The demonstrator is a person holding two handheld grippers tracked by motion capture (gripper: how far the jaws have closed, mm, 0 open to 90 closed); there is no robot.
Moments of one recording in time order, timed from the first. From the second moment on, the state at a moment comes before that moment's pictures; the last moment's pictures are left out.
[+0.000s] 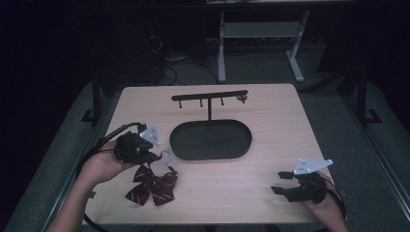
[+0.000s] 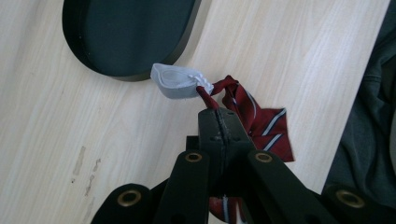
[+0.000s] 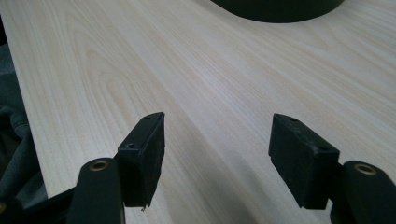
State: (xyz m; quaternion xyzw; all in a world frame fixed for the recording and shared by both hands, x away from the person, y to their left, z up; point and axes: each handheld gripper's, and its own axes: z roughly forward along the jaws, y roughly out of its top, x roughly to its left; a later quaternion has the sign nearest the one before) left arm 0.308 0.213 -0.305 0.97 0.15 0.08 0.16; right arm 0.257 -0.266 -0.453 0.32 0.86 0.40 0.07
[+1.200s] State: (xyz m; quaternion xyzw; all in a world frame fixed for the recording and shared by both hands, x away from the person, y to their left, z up) left arm 0.334 0.177 -0.256 0.98 0.12 0.09 0.15; right arm 0.259 -0.271 -0.453 0.32 0.85 0.41 0.07
